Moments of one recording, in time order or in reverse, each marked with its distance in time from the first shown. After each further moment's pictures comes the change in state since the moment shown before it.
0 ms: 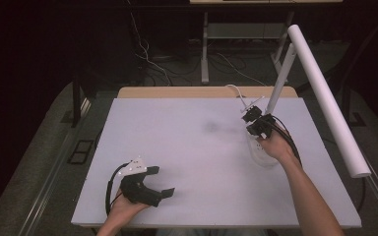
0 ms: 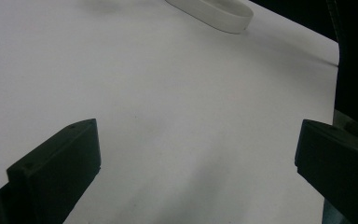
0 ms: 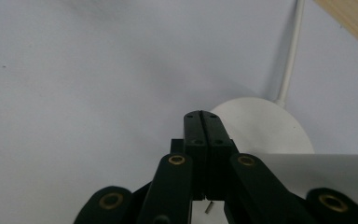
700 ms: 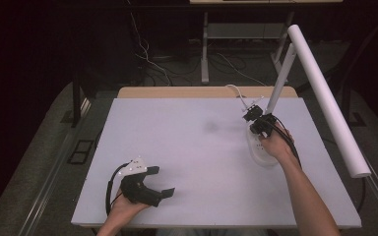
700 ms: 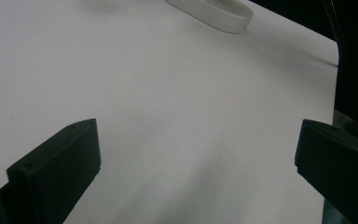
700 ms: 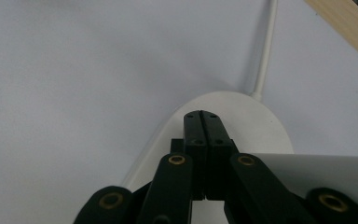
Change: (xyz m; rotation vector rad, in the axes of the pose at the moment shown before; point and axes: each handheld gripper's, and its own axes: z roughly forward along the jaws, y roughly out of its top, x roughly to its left) left arm 0.000 0.000 0.000 0.002 0.000 0.001; right arm -0.007 -0.001 0.012 0.025 -0.073 0.020
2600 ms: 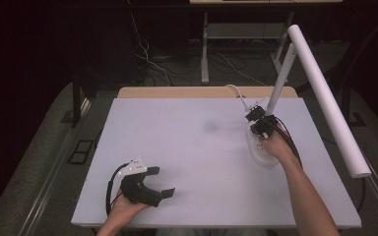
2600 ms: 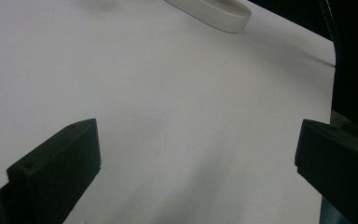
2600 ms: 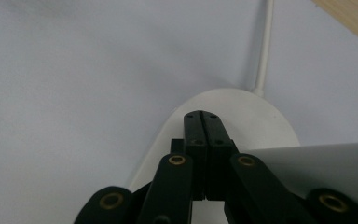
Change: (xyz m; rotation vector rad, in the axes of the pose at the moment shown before) left arm 0.001 0.000 0.001 0.002 -0.008 -0.011; right arm -0.004 -0.006 0.003 -0.024 0.018 0.058
